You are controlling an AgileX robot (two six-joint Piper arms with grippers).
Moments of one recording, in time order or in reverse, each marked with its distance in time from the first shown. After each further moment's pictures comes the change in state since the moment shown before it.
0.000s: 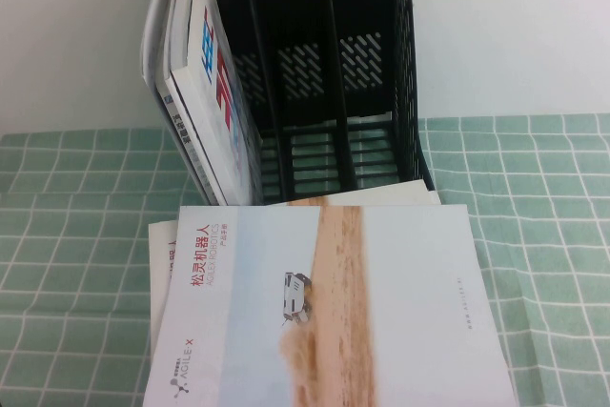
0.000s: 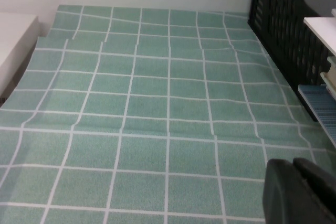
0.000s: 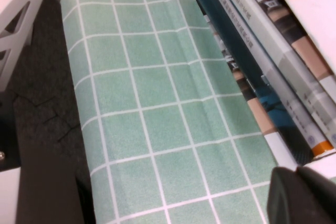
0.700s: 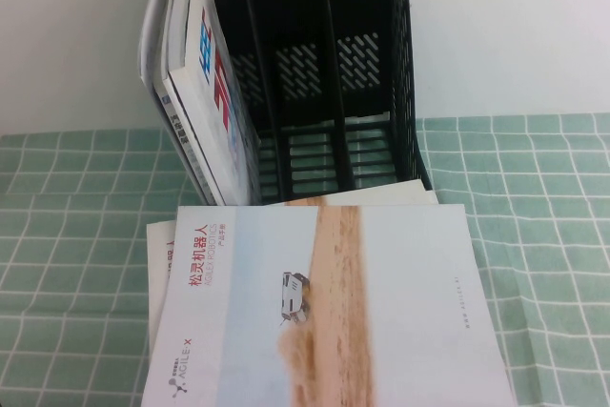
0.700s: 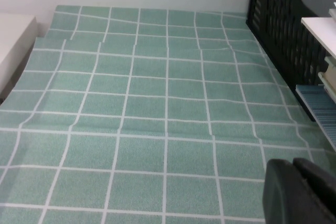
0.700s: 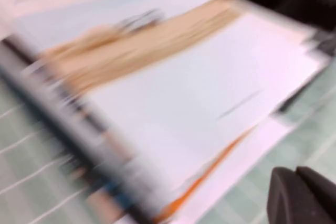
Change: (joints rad) right arm -0.431 -0.013 0.007 -0.065 -0.228 0.121; left arm 0.000 0.000 0.000 0.000 0.000 0.000
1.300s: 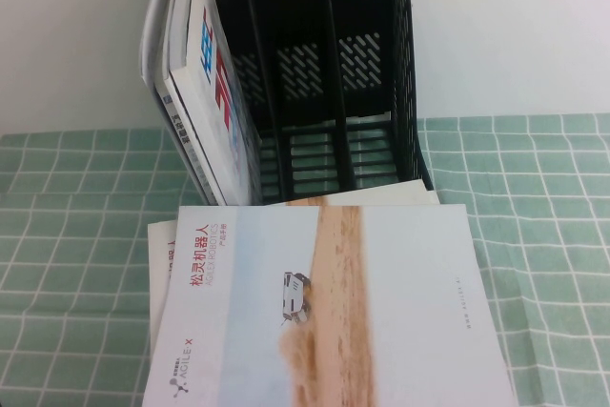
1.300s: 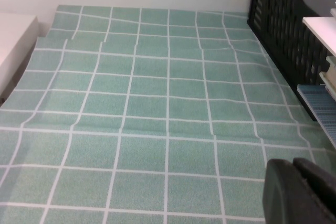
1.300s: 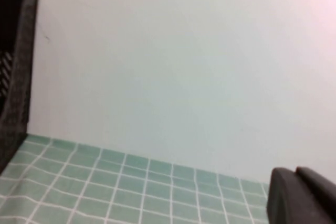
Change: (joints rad) right arm -0.863 -0.376 0.120 0.204 -0.195 -0.364; left arm 0.000 0.000 0.000 0.000 0.000 0.000
